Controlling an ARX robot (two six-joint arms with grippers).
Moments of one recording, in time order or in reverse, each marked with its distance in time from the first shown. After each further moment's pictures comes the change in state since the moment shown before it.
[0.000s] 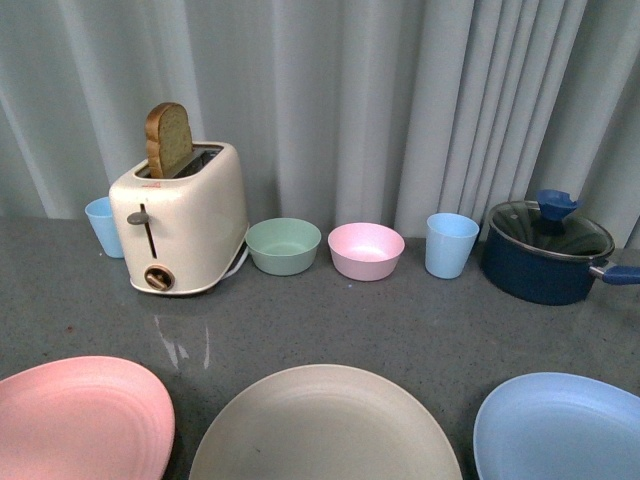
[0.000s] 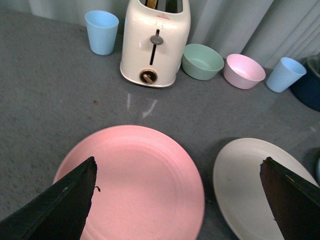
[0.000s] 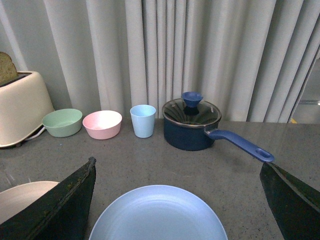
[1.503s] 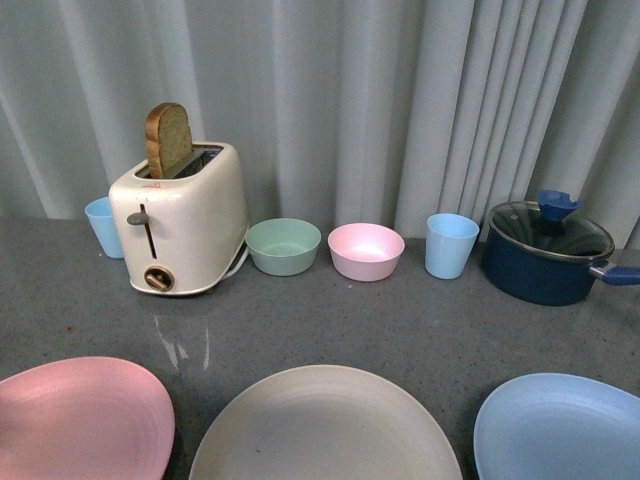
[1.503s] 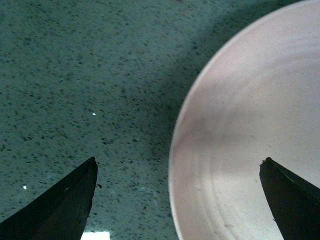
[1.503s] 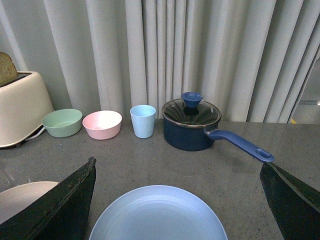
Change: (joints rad) left arm 0.176 1.087 0.528 -0.039 -0.072 0.502; right arm 0.000 0.000 0.000 0.000 0.000 0.000
